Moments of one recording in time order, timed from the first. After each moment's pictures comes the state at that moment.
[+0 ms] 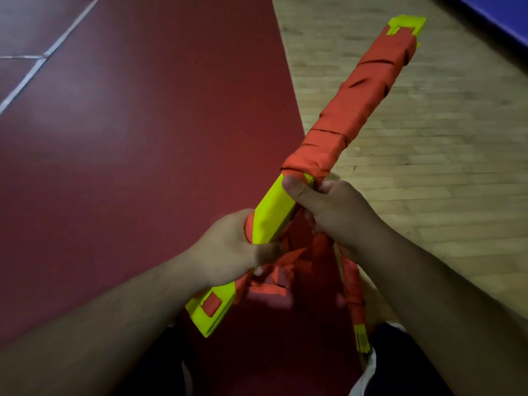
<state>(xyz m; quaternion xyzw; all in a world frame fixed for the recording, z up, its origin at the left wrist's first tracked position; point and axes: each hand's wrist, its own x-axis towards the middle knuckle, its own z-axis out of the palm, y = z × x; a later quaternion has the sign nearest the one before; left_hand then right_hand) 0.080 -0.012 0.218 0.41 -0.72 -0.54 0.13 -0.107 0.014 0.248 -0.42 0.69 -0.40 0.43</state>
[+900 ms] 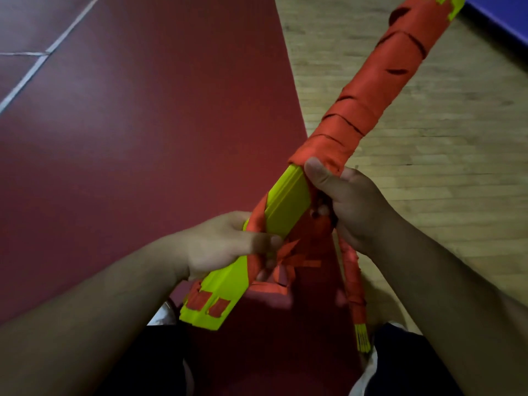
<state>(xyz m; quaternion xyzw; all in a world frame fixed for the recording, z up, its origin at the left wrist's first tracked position) 0.091 -0.019 0.231 0.31 -0.57 -0.75 0.09 -0.113 0.011 0.255 -0.37 0.59 -0.50 0.52</state>
